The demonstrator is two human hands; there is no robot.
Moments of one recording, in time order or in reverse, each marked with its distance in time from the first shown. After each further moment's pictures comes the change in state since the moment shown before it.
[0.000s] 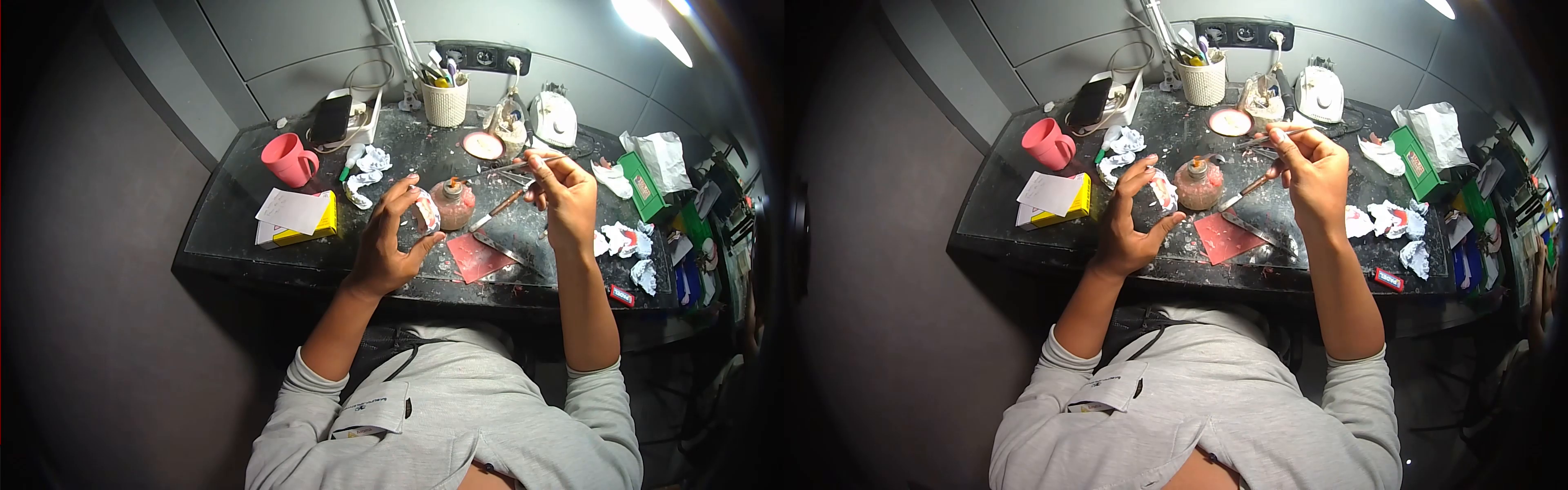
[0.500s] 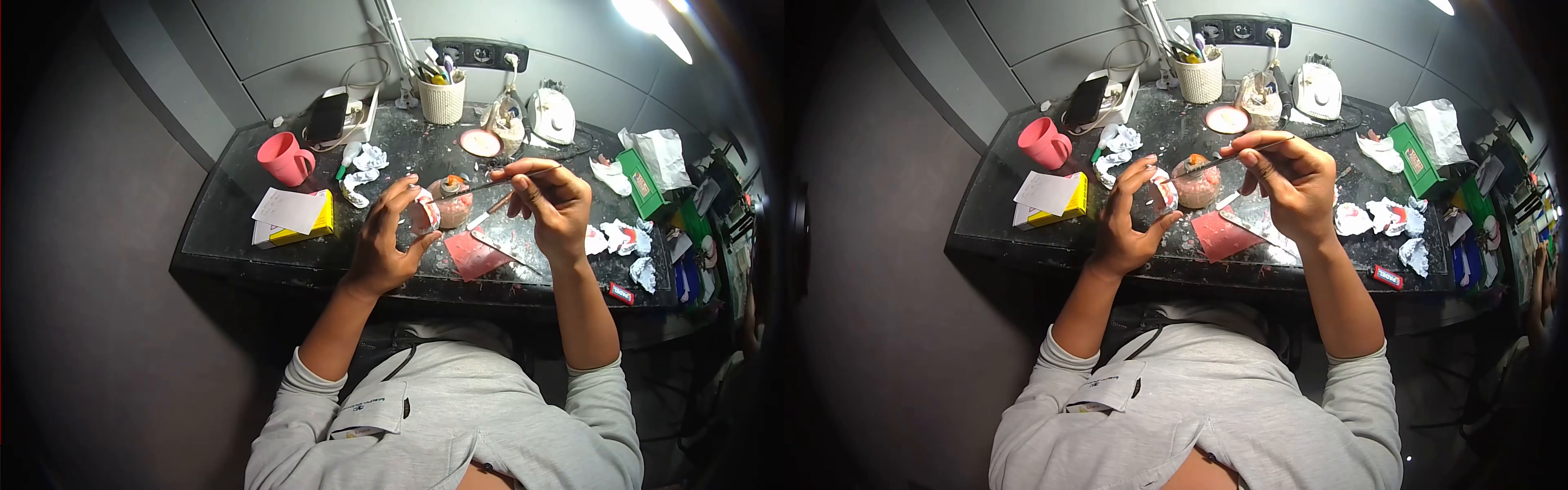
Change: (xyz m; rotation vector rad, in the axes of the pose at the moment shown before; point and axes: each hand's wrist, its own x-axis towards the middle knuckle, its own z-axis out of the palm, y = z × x) left_hand 0.001 0.002 -0.001 0.074 -0.015 -0.010; right_hand -0.019 -0.012 0.014 0.037 -0.274 -0.238
